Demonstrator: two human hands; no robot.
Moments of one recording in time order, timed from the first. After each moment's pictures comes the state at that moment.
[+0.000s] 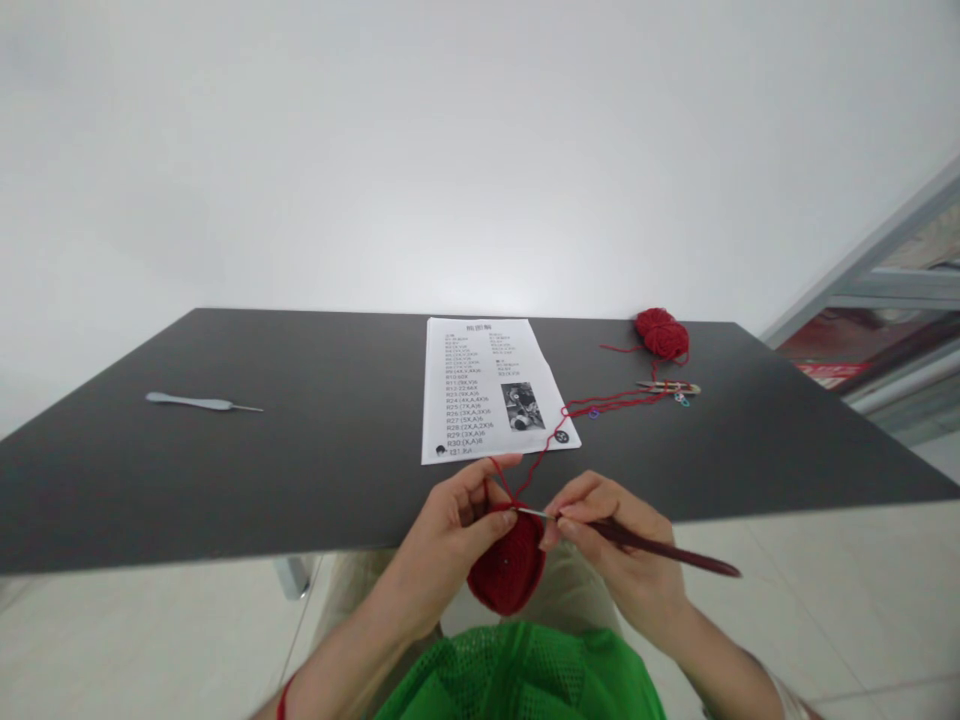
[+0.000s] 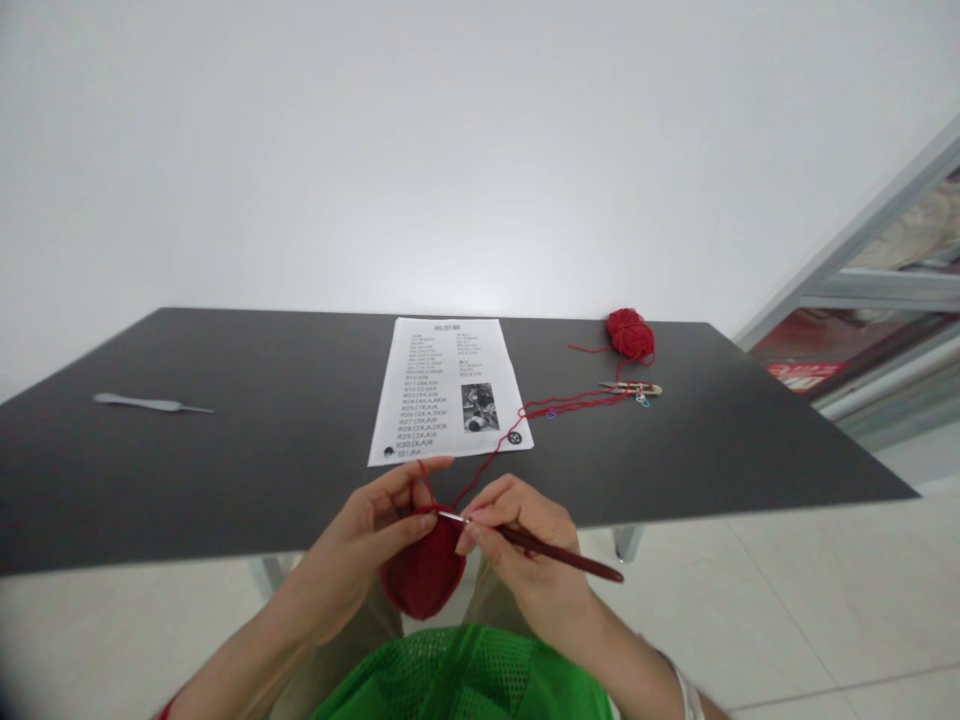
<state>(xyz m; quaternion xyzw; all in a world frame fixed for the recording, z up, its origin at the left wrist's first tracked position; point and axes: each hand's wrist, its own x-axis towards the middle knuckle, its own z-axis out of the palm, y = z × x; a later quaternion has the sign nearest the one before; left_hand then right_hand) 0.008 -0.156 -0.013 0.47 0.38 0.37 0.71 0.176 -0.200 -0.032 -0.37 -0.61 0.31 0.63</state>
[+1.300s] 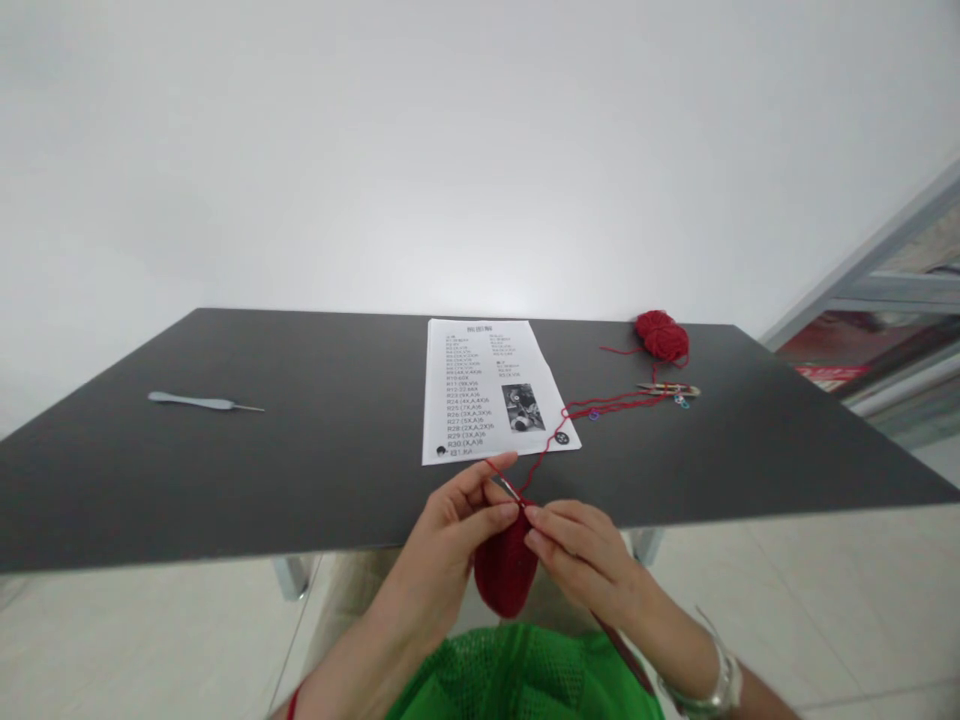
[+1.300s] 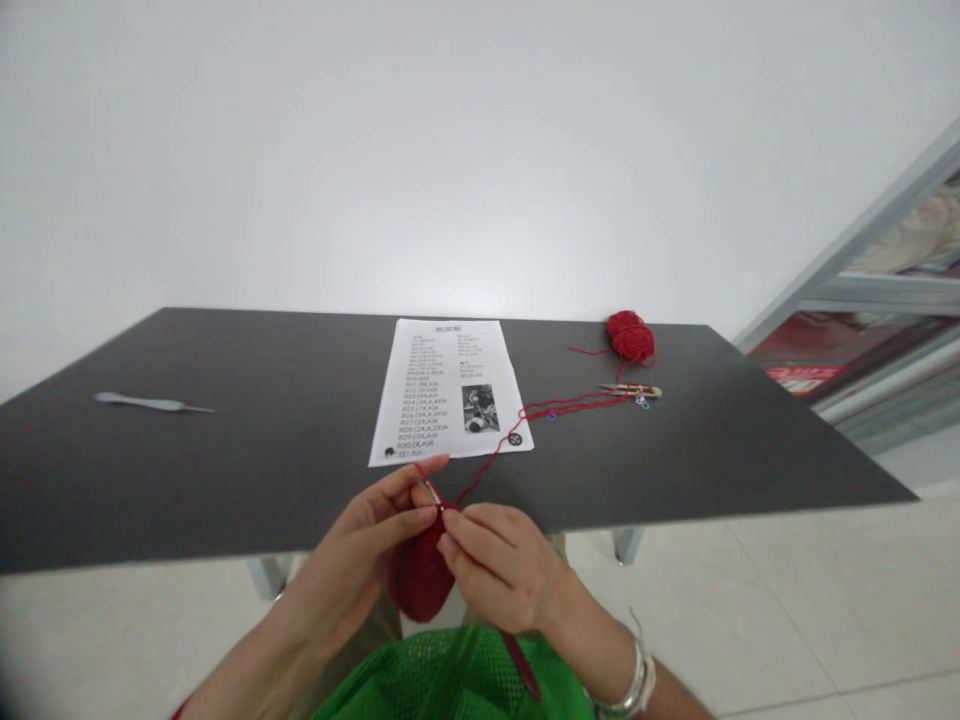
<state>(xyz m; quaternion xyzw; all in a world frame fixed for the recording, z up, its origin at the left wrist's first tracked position) 0.015 -0.161 -0.022 0.32 0.34 0.43 0.77 0.179 -0.188 -0.053 -0.28 -0.82 -0.15 0.48</state>
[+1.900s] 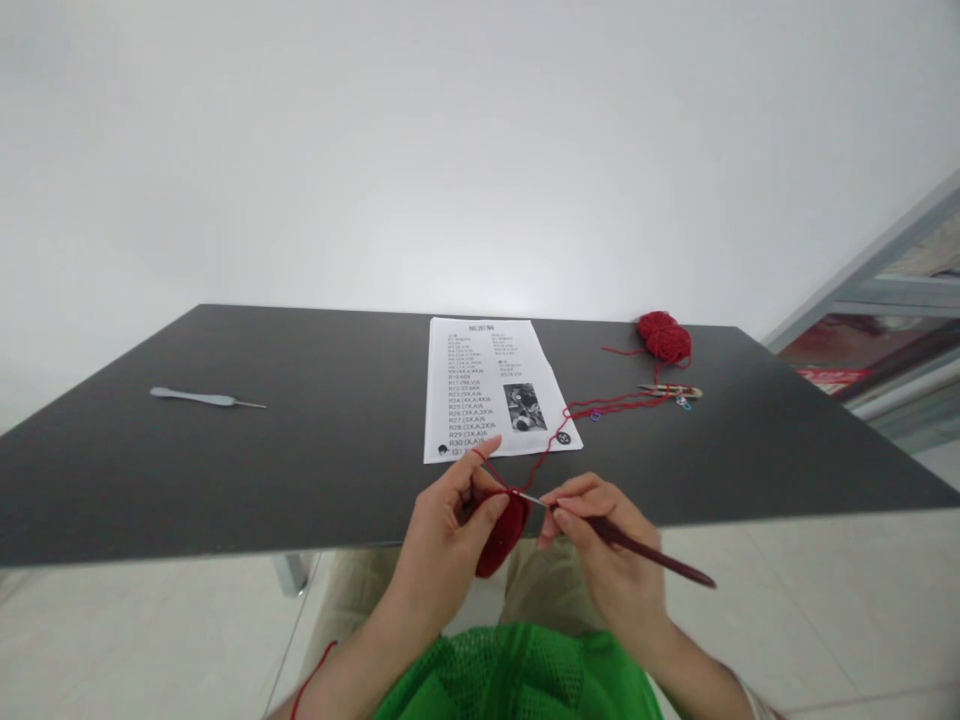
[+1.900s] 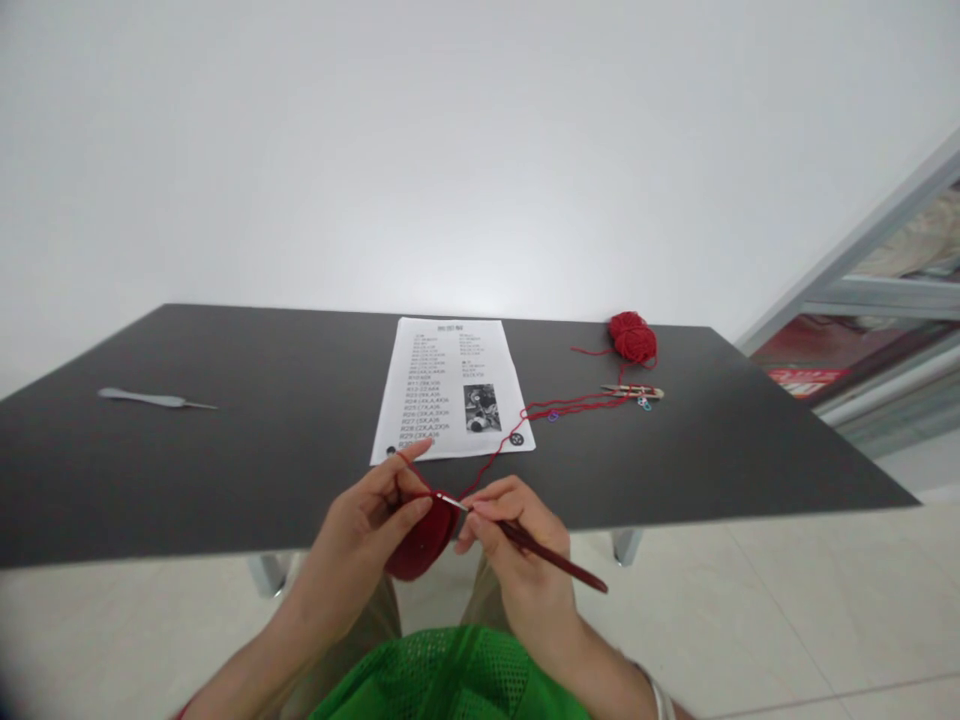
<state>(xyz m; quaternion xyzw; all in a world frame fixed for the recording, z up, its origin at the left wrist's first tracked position) 0.010 -0.160 -0.013 0.53 0.44 0.44 0.58 0.162 -0.201 -0.053 -0.38 -0.55 0.30 0.69</state>
